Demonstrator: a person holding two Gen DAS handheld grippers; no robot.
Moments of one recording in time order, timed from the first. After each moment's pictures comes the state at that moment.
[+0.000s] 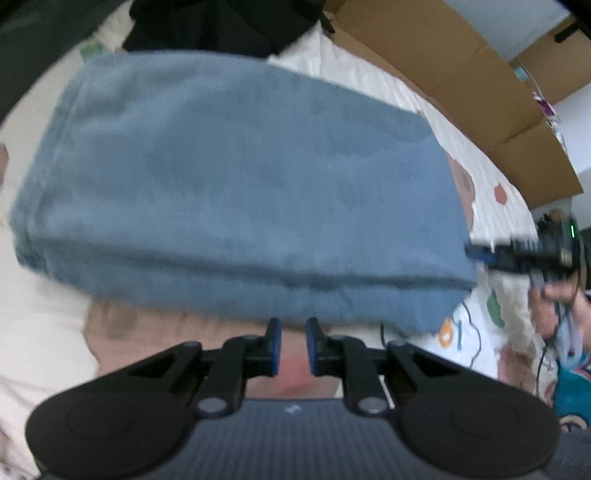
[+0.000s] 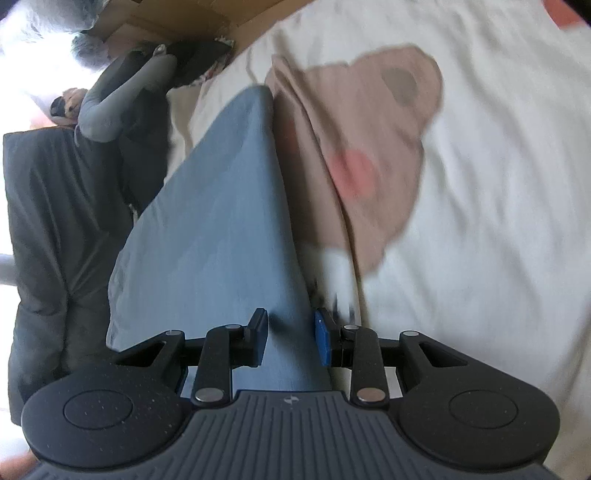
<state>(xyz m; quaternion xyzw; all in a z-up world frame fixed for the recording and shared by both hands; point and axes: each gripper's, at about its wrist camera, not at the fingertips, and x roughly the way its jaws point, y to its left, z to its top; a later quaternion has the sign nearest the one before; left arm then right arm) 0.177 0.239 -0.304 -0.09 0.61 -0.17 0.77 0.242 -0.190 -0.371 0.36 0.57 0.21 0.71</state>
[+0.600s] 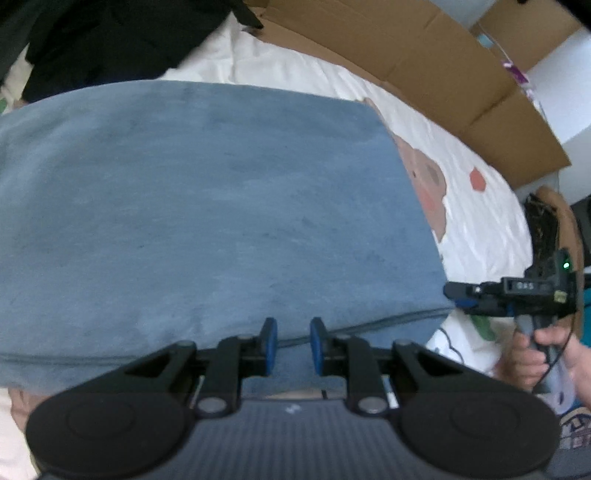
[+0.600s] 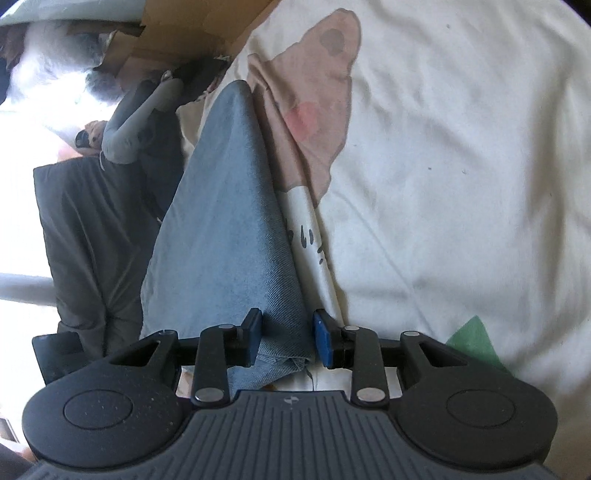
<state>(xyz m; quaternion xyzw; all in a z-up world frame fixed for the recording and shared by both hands) 0.201 0.149 -0.327 -0.06 0.59 -0.22 0.77 0.199 -0.210 -0.401 0.44 0.53 0.22 0.69</state>
